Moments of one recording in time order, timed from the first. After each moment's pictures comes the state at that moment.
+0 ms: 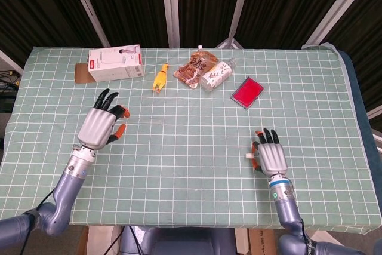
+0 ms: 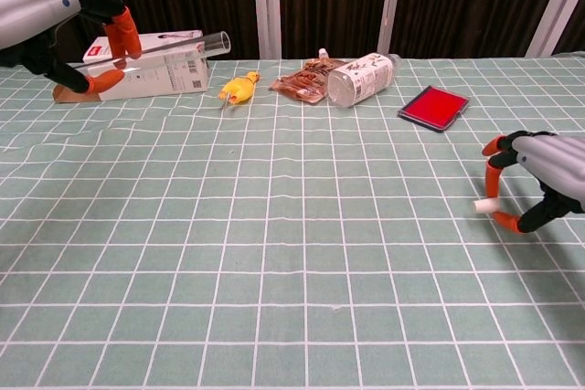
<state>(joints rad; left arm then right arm) -0.60 -1.46 -0.20 -1.57 1.35 1.26 0.37 0.44 -1.62 0.16 -1.51 -1.07 1.20 -0.56</state>
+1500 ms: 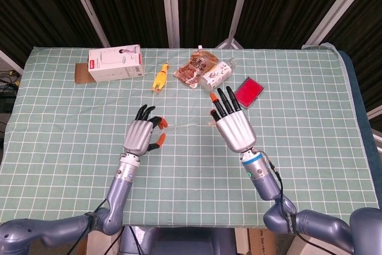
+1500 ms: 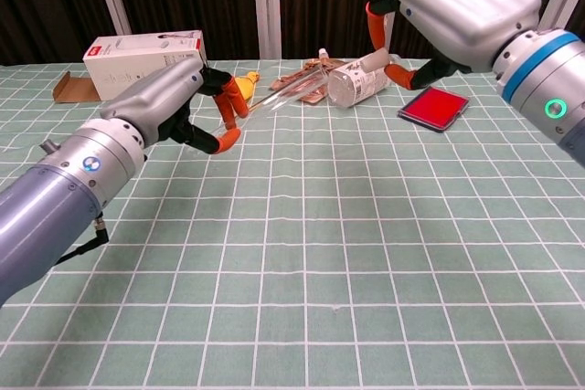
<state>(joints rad) -0.69 -1.92 -0.29 -1.30 1.21 1.23 0.29 0.70 -1.68 0.25 -1.35 -1.50 1.33 -0.62</state>
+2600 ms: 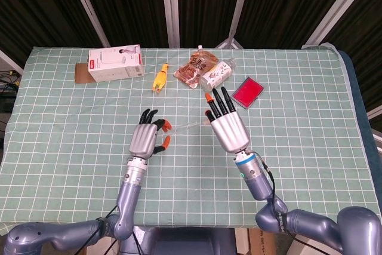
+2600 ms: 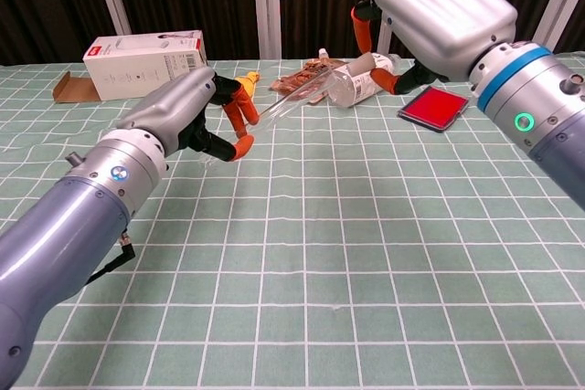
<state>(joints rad) -0.69 -2.01 -0.33 -1.32 1.14 1.27 0.39 0.72 -1.75 0.26 -1.29 -1.49 1.35 -0.65</state>
